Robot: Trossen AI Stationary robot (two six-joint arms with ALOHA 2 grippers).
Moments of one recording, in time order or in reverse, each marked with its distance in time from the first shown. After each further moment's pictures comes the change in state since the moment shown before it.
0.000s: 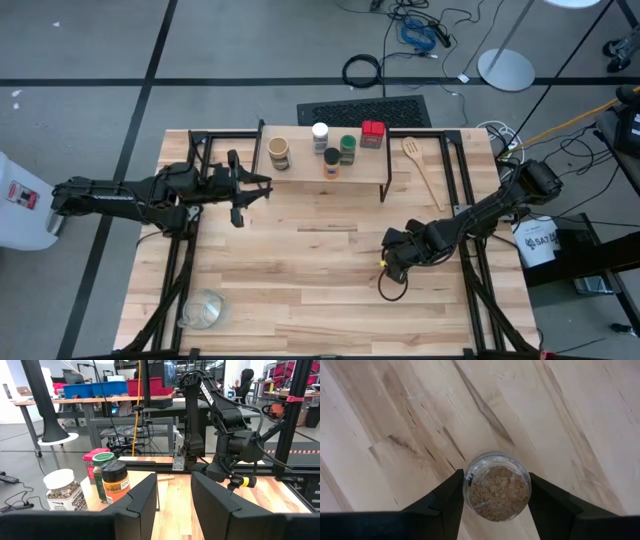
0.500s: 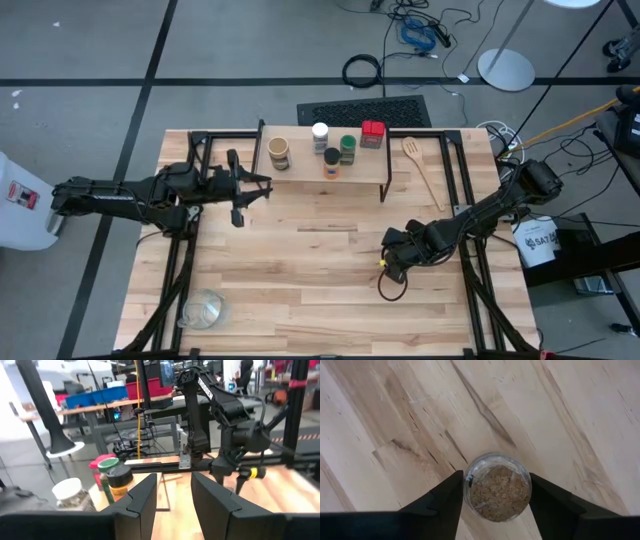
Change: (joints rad) left arm 0.000 0.000 0.000 0.000 -0.001 0.126; right arm 0.000 -0.001 0.003 0.004 0.006 0.022
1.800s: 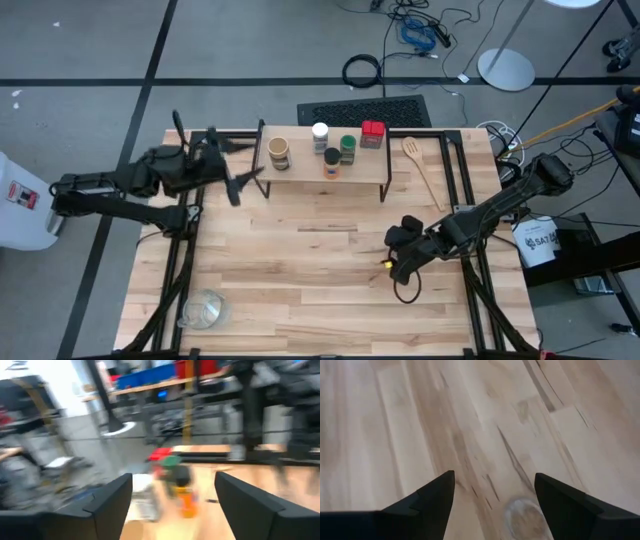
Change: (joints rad) left arm 0.040 0.068 0.353 -0.387 -0.265 0.002; right arm 0.040 -0.166 0.002 0.132 0.121 -0.170
